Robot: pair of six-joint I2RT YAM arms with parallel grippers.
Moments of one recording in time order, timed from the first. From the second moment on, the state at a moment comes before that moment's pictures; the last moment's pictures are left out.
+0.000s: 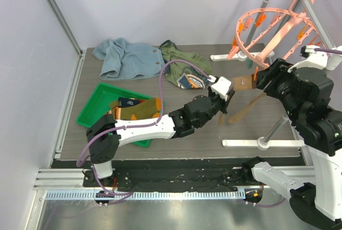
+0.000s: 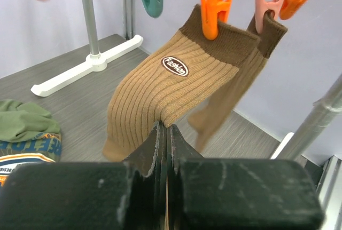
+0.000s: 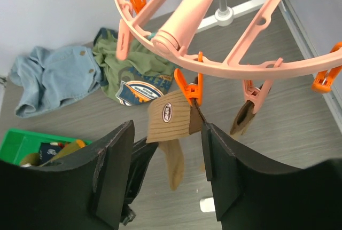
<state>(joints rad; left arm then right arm) -1.23 1.80 1.39 0.51 -0.40 -0.08 0.38 0.95 1.74 -1.09 0.43 0.46</state>
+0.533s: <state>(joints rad) -1.32 1.77 1.38 0.49 -0.45 -0.05 0.38 0.99 1.59 -1.04 0.52 0.40</state>
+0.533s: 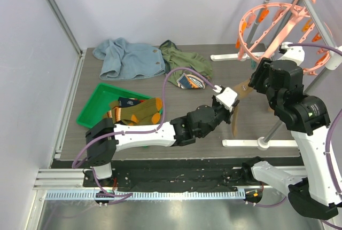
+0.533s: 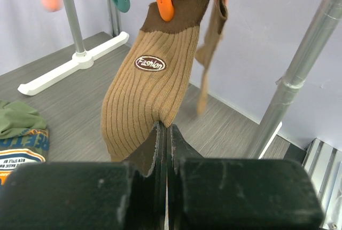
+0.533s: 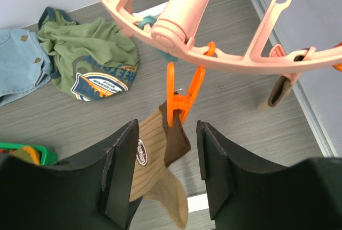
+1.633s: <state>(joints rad) -1.32 1.74 1.35 0.48 -0.47 -0.05 0.38 1.05 1.49 -0.86 0.59 0.44</state>
